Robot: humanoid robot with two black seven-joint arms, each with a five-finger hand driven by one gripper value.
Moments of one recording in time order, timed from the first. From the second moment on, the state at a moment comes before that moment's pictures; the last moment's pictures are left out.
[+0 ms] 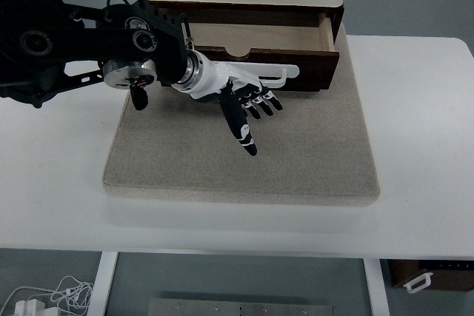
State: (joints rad) left arm -1.64 0.42 0.20 -1.39 0.22 -0.16 0.43; right arm -0.01 0.00 -0.01 0.18 -0.10 -0.05 0.03
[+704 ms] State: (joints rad) left arm -1.64 0.42 0.20 -1.20 0.22 -0.21 0.43; right arm -0.01 0.00 -0.01 0.18 -0.10 -0.05 0.03
